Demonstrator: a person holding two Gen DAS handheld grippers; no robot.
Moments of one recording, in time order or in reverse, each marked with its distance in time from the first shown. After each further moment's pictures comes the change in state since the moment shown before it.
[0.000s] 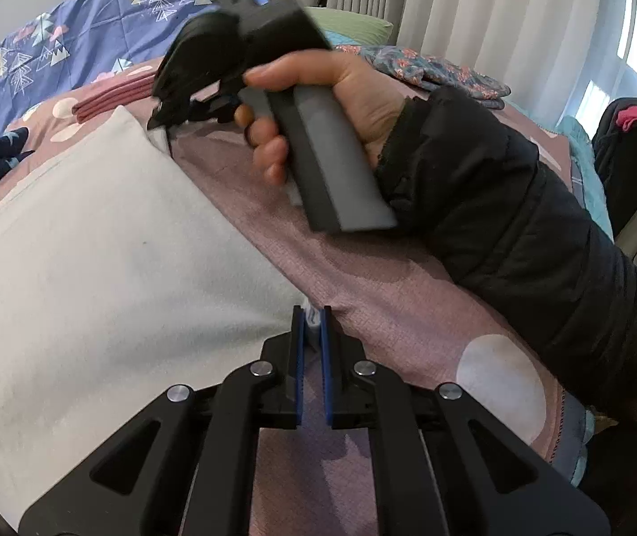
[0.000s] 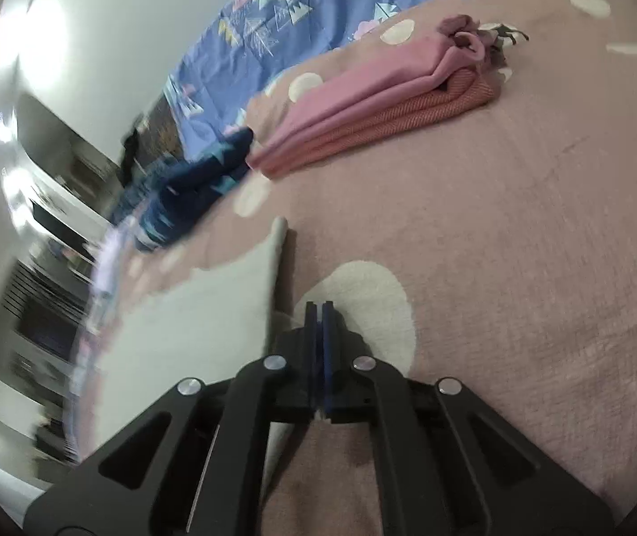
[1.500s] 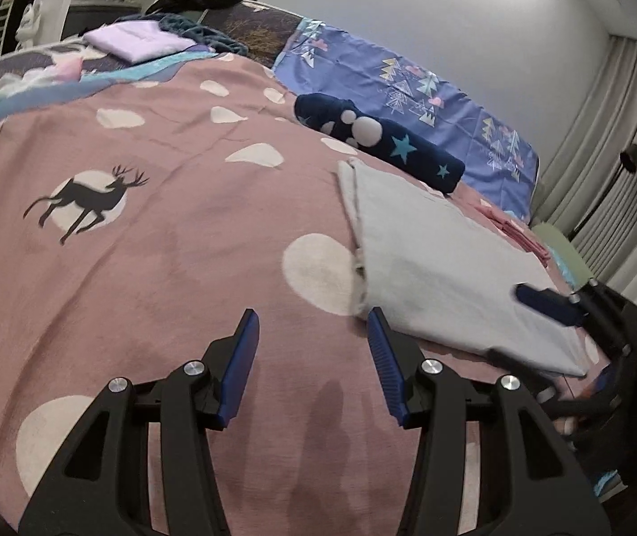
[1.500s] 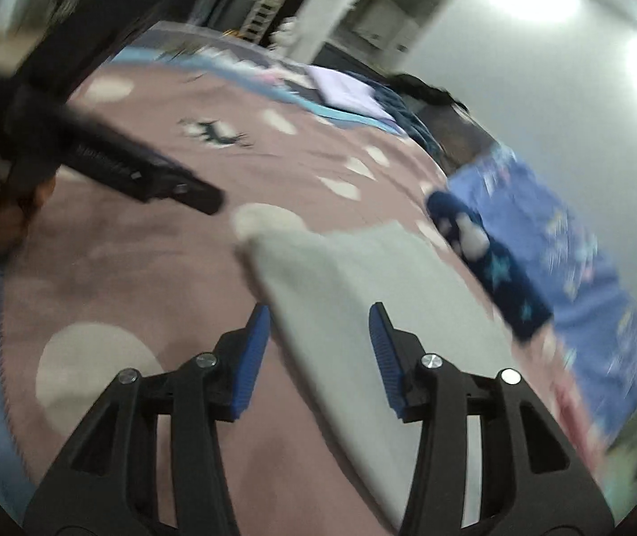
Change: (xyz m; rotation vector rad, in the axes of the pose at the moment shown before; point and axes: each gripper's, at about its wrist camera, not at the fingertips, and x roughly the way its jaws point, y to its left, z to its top) left arm -0.279 0.260 -0.298 -0.857 -0.413 0.416; right arm 0.047 0.385 -0.368 -1.522 -0.051 -0.124
